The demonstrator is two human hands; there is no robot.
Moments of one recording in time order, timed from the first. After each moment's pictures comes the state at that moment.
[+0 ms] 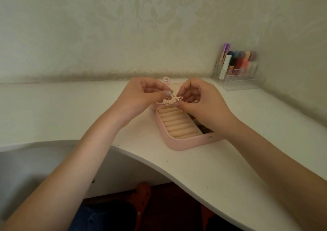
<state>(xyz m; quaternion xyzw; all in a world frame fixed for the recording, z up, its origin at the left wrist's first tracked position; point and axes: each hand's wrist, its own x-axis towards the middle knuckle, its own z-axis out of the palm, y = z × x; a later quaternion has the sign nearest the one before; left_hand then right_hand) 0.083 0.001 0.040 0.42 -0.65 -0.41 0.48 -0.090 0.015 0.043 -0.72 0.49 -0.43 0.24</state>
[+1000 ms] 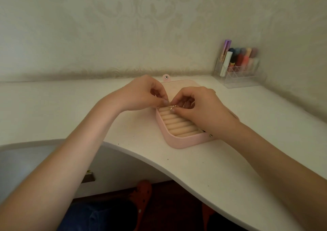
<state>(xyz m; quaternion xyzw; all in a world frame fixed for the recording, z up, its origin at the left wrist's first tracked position) 0.089 -0.018 0.051 0.49 -0.80 -0.25 0.25 -0.088 0.018 0.040 -0.79 0.50 -0.33 0.16</state>
